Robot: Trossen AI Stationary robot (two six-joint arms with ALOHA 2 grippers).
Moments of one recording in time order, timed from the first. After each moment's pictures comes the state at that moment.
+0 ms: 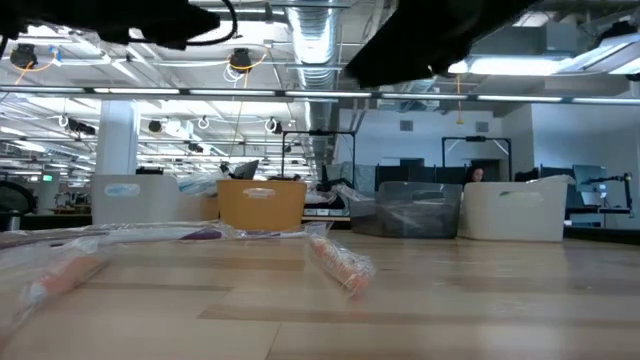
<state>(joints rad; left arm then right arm) -0.46 1.06 0.38 0.49 -0.34 0.28 0.47 1.59 0.91 0.11 0.71 0.19</state>
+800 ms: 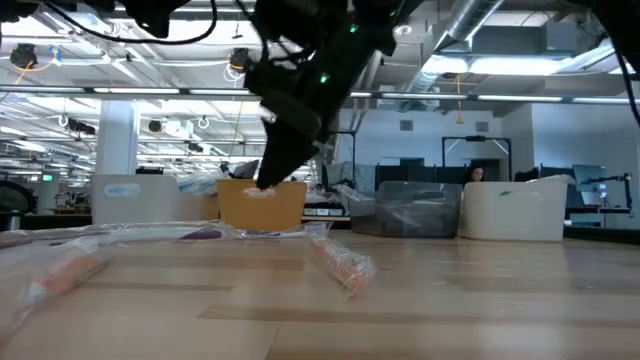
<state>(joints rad) -0.47 0.81 0.38 0.37 -0.37 0.11 0.06 2.12 1.63 -0.48 0.20 0.00</state>
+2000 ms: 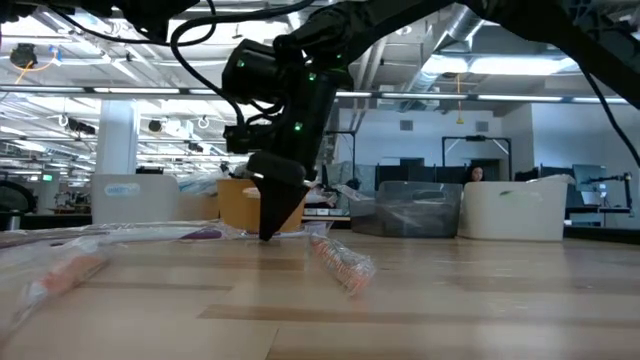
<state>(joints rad) -0.47 0.80 0.38 0.33 -0.37 0.09 -0.03 2.41 1.96 -0.80 0.12 -0.05</state>
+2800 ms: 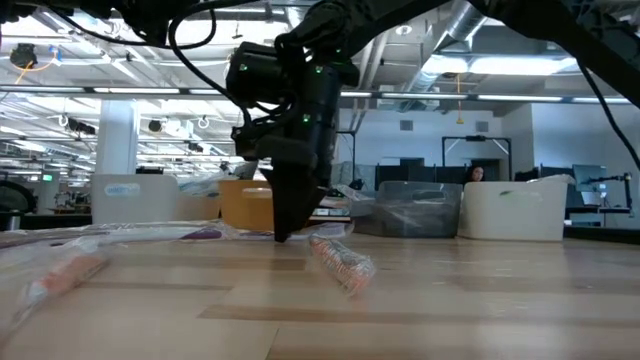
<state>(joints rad) -0.47 0.80 0.38 0.32 -0.37 0.05 0.00 2.43 1.96 -0.94 -0.05 0.08</state>
